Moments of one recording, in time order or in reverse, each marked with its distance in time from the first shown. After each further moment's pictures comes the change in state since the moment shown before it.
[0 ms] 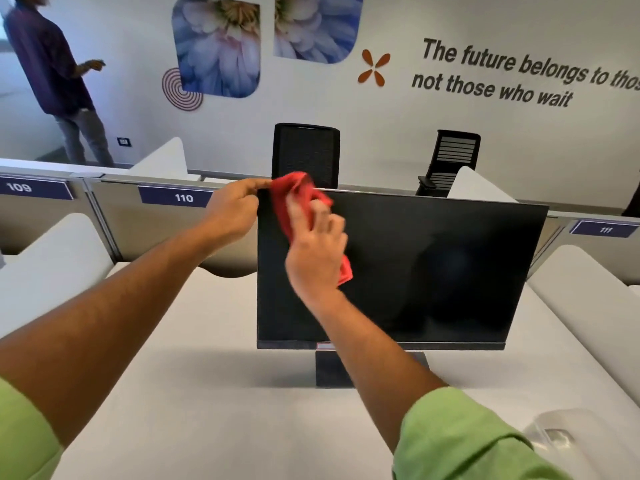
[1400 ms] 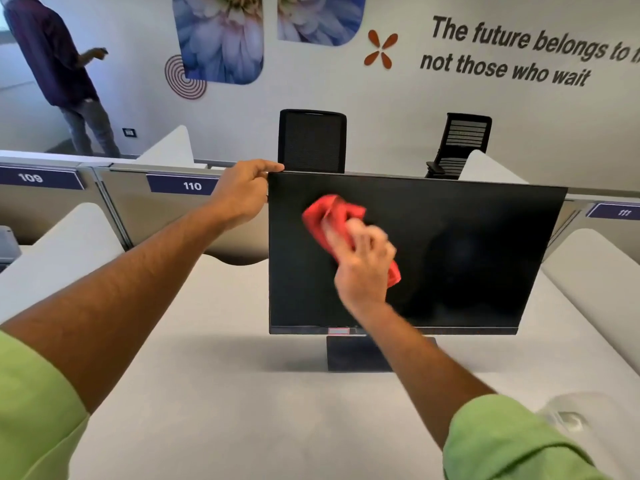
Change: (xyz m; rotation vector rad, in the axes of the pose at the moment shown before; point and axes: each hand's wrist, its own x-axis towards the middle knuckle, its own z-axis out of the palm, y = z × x) left_hand 0.000 0.004 -0.007 0.043 -0.012 0.006; right_hand -0.050 0.076 0.002 -0.086 0.048 -0.133
